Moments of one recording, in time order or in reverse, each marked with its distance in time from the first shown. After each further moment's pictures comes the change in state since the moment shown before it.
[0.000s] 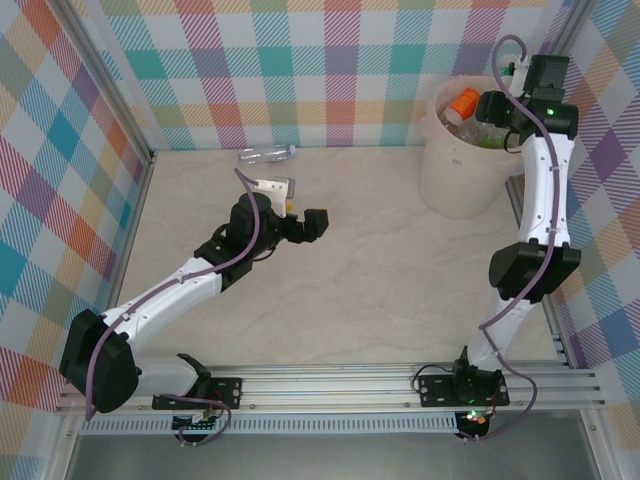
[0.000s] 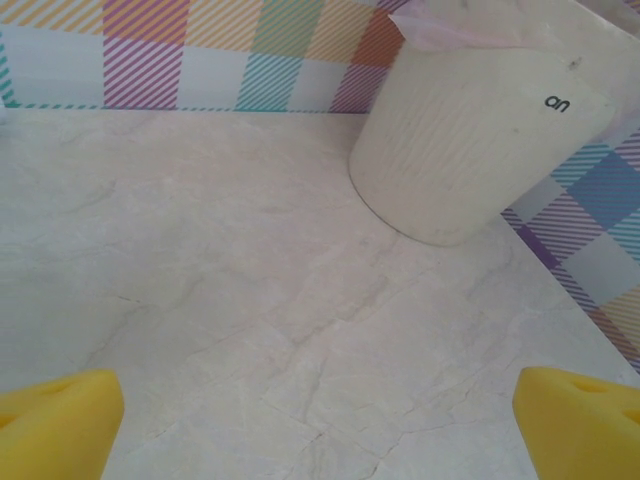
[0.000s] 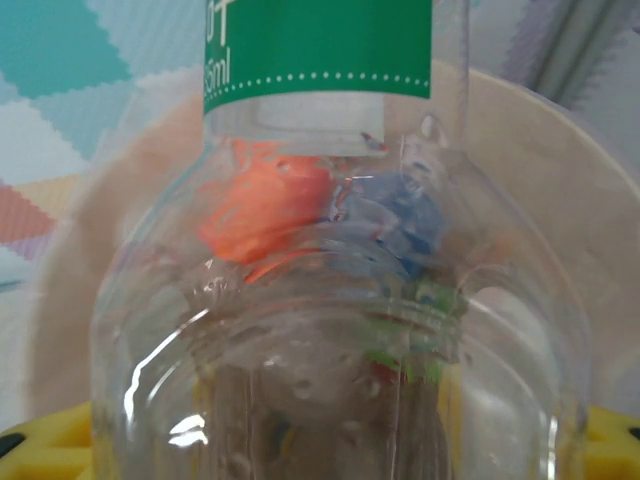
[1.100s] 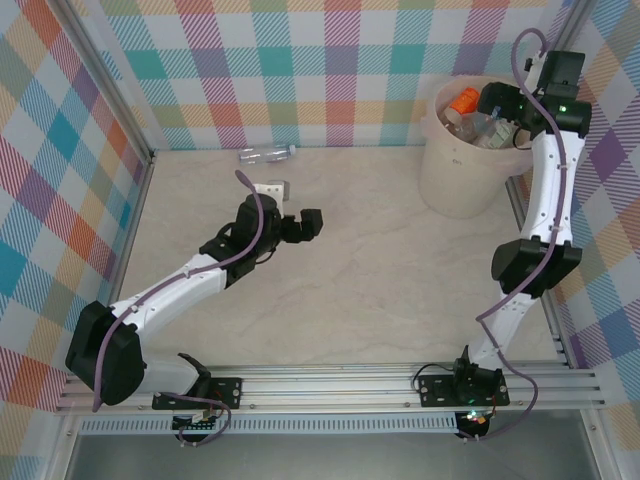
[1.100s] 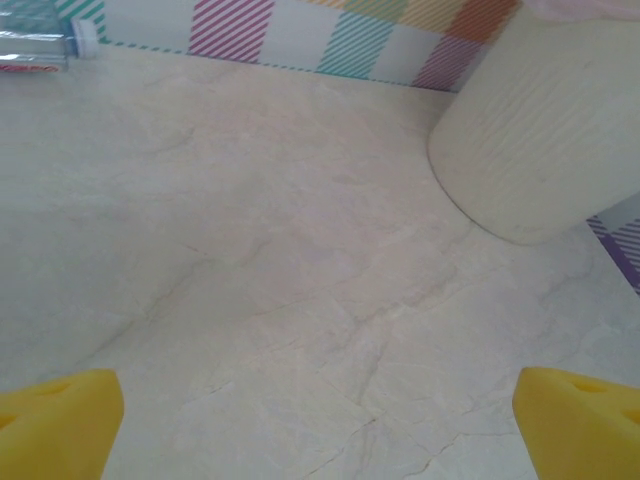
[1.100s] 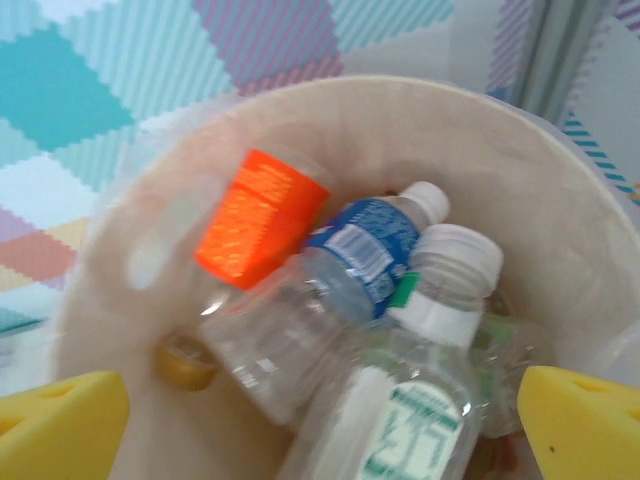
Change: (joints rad) left arm 0.031 0.047 0.000 -0.074 -0.104 -0.087; right arm -0.029 0.008 0.095 -0.045 -0.109 0.103
